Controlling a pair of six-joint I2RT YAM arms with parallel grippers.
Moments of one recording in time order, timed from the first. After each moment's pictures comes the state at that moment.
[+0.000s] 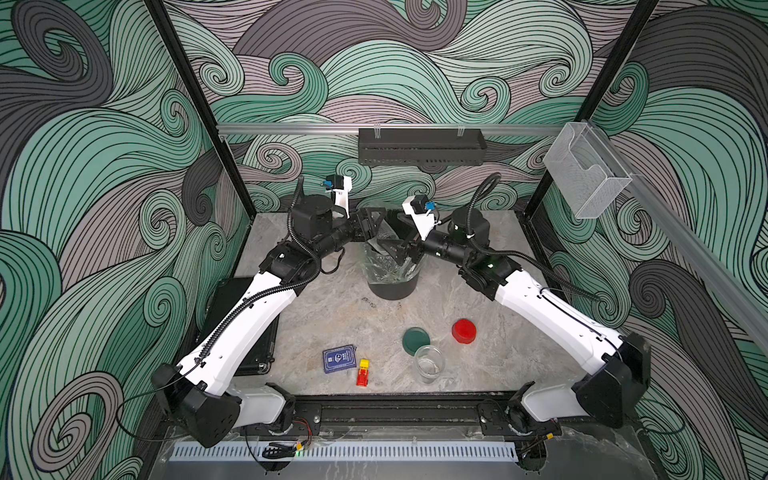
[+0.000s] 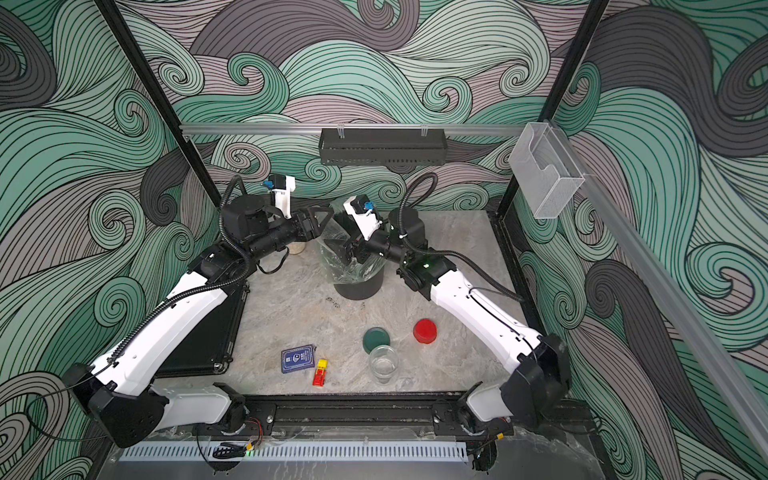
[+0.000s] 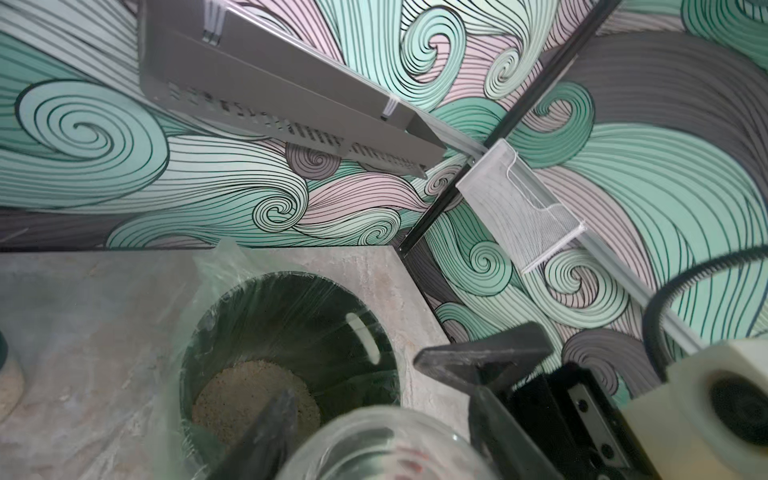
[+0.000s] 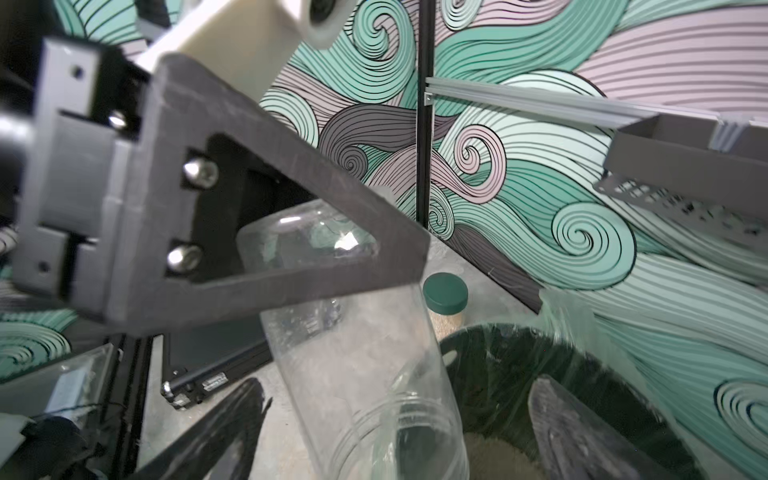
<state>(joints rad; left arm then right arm) -0.48 1.30 1.41 -0.29 0.16 -0.58 0.66 1.39 1.31 -0.05 -0.36 0.03</state>
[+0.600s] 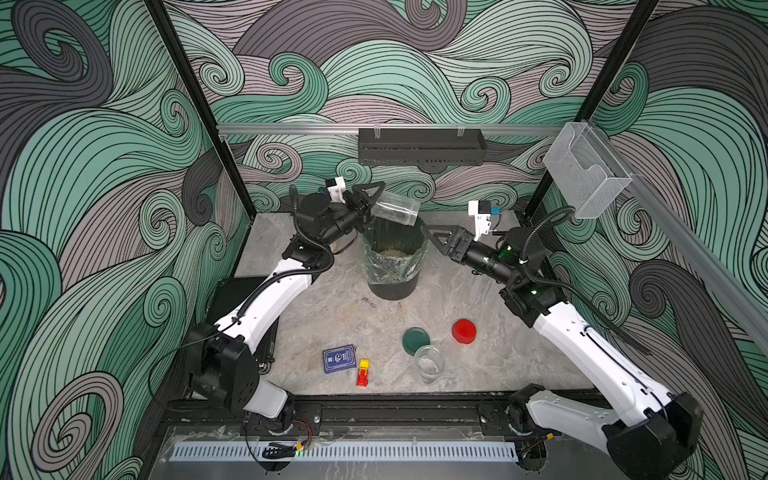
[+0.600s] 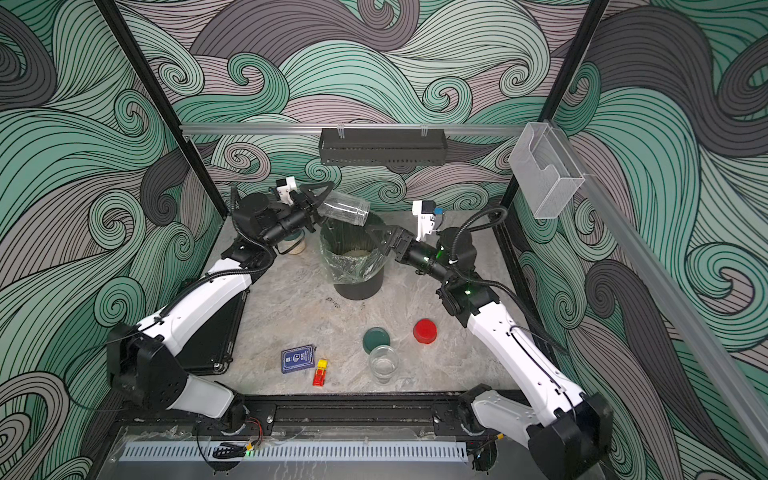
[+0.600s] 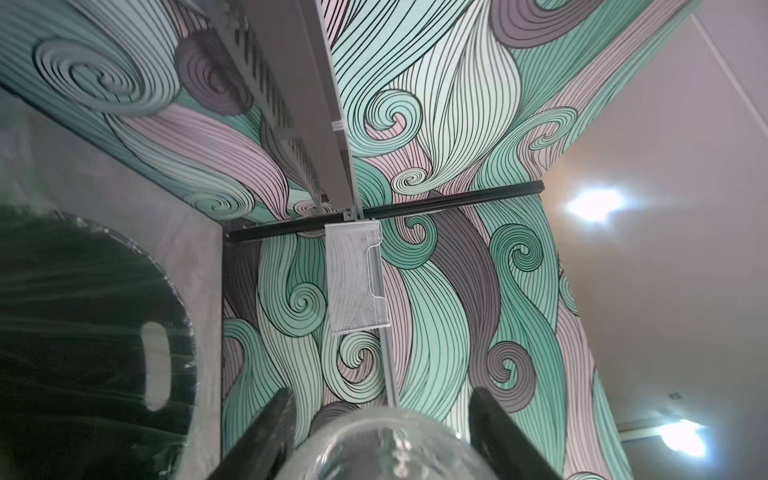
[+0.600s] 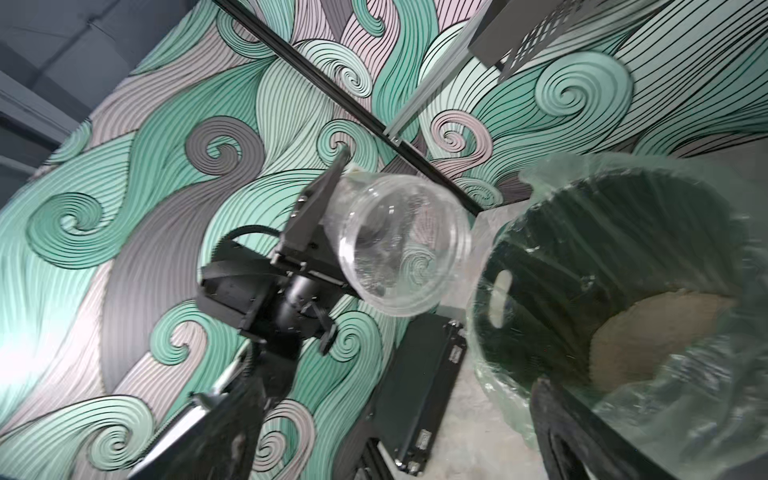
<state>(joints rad) -0.40 1.52 1.30 0.34 0.46 -1.53 0.47 1.15 1.03 0.15 -0.52 0.95</state>
